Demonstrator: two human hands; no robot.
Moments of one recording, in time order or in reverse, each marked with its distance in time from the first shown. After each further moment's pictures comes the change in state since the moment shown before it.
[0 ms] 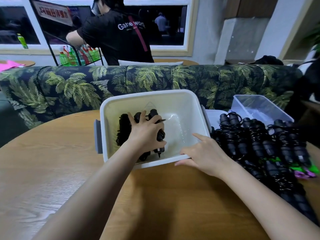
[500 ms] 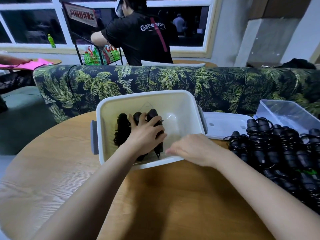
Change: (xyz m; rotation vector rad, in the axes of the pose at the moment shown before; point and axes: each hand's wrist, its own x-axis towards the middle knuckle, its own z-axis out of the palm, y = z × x) left_hand -0.035 -0.068 0.008 -0.020 0.024 -0.094; right_hand 0.076 -0.054 -0.047 0.356 -0.284 -0.052
